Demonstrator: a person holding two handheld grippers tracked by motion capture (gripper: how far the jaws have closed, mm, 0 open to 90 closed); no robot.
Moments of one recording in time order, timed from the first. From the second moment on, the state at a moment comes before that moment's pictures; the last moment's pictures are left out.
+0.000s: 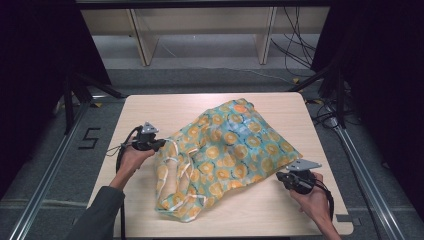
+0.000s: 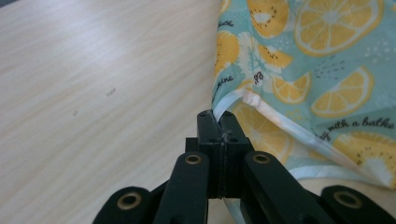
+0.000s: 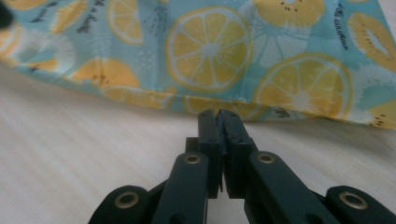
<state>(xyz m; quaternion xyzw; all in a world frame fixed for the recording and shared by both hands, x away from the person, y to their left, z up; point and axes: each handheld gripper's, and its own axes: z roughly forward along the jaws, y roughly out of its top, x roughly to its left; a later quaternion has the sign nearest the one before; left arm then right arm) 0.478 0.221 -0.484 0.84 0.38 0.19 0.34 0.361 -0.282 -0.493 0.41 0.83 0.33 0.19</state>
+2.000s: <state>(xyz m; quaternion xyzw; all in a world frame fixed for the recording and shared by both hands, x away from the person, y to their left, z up) 0.478 0.145 -0.510 0.80 0.44 0.09 0.40 0.400 -0.267 -0.487 0.50 0.80 0.32 0.13</state>
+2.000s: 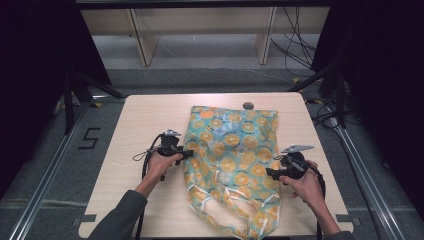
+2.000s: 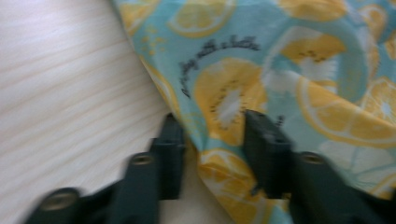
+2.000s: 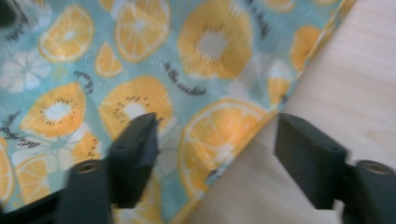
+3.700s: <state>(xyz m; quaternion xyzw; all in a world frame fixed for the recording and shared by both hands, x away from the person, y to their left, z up) 0.352 0.132 -0.443 0.83 0.29 0.15 0.44 0.369 -0.265 -0.456 0.40 0.82 0.37 0.17</state>
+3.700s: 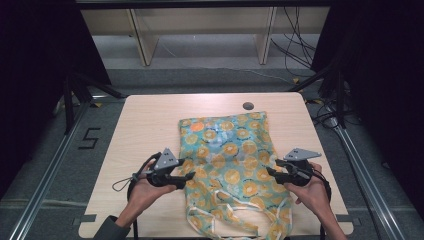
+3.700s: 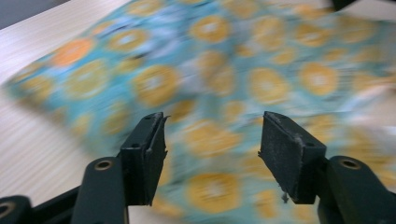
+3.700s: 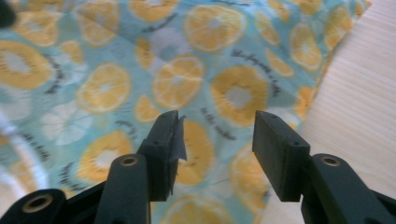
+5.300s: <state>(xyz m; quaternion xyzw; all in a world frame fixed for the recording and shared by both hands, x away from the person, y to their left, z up) 0.369 0.089 -0.461 0.85 0.22 0.15 0.45 0.333 -0.254 -0.465 0.37 0.84 0.39 0.12</state>
